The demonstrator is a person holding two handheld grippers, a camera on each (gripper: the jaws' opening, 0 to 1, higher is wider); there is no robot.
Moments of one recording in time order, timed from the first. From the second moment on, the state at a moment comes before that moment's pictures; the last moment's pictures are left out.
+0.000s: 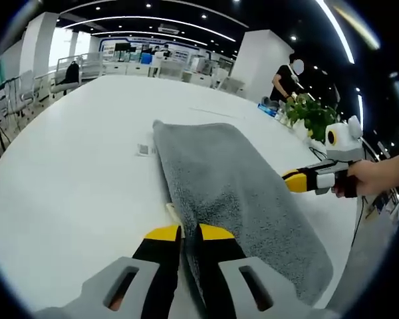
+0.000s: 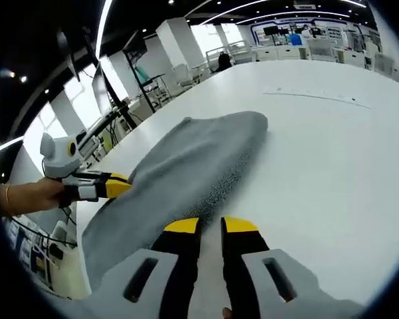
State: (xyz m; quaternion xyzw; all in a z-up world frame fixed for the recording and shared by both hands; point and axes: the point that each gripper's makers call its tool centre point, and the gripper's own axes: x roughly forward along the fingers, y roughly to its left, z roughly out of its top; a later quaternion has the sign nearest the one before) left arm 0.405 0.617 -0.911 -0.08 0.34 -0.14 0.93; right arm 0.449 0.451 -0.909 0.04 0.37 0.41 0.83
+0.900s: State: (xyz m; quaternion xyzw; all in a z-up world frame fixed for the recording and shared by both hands) left arm 0.406 0.615 -0.911 -0.07 0.33 -0.14 0.93; right arm 0.439 0.452 -0.913 0.01 0.38 0.42 0.83
